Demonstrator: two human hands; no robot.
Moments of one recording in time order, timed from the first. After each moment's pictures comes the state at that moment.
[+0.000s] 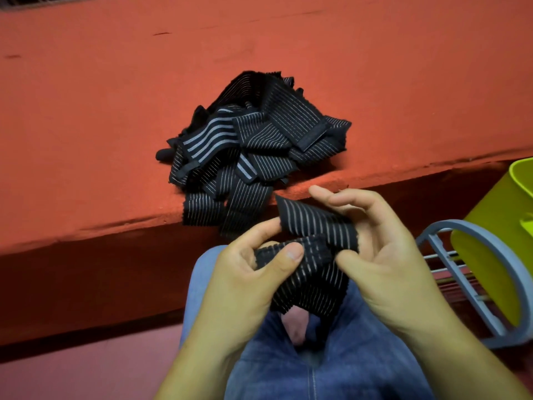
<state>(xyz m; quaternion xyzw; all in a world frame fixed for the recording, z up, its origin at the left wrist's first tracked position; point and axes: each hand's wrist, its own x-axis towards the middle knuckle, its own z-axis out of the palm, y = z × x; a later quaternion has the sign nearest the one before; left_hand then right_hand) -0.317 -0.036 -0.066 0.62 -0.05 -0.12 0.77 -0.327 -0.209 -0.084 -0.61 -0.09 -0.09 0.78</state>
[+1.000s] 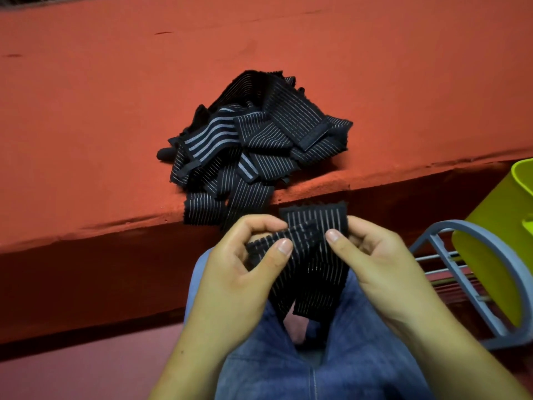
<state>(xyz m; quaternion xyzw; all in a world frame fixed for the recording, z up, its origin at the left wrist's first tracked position) -0.316 -0.026 -0.063 0.71 -0.09 -0.03 0.70 -0.319 -0.215 -0.099 -0.68 0.04 -0.04 0.73</state>
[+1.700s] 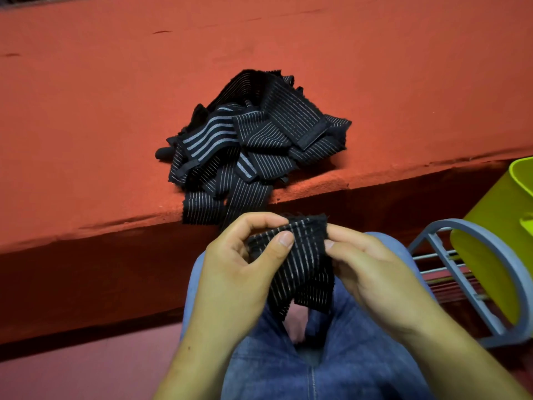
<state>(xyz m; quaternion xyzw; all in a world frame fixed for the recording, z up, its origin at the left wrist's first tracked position) -0.313 -0.032 -0.064 0.71 -0.06 0.00 0.70 -0.322 -0.209 -0.092 -0.63 -0.02 0.08 0.77</state>
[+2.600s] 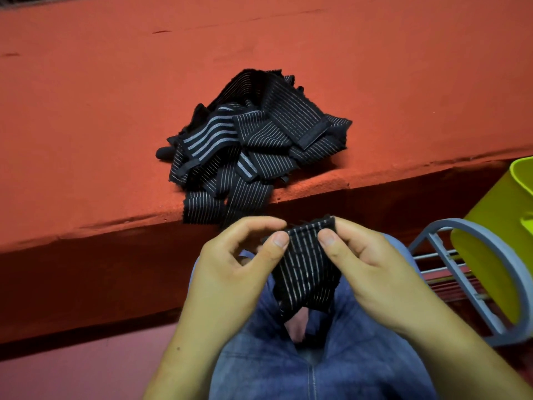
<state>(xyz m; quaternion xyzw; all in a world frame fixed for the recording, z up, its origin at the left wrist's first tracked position) -0.310 -0.019 -0.064 0.80 -0.08 0.02 0.60 -0.324 -0.216 -0.087 -0.77 -0.08 0.01 0.64</state>
